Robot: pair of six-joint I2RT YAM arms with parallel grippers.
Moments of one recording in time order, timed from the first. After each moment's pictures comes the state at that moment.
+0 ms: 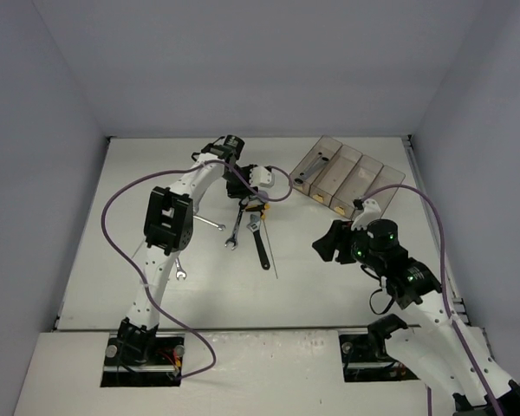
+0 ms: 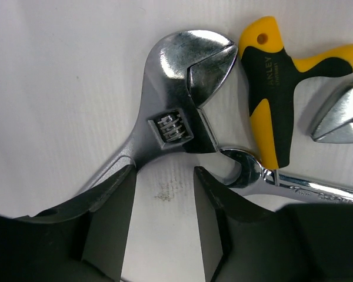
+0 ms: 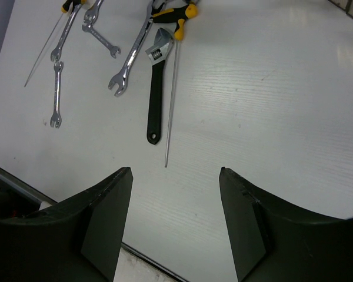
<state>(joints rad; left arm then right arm) -0.40 2.46 2.19 -0.94 0.44 1.18 0.43 0.68 0.62 -0.44 -0.17 0.46</state>
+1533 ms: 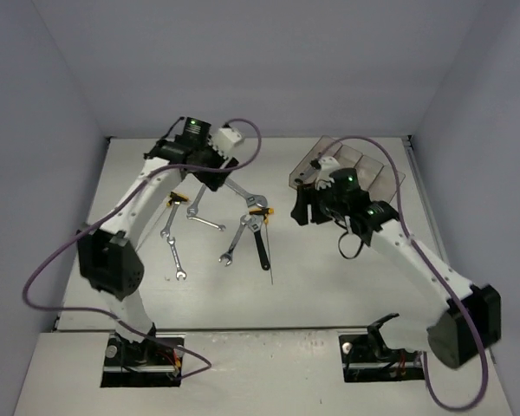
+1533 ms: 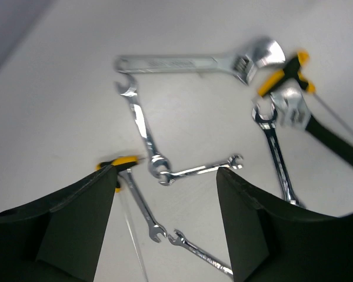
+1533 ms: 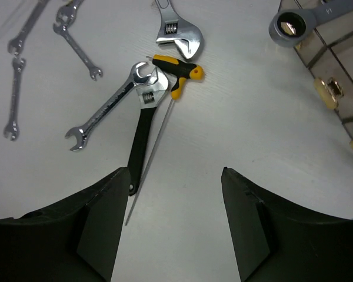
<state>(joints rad) -0.38 1.75 1.74 -0.82 0.12 0.39 0.47 1.27 1.02 -0.40 -0.16 0.22</state>
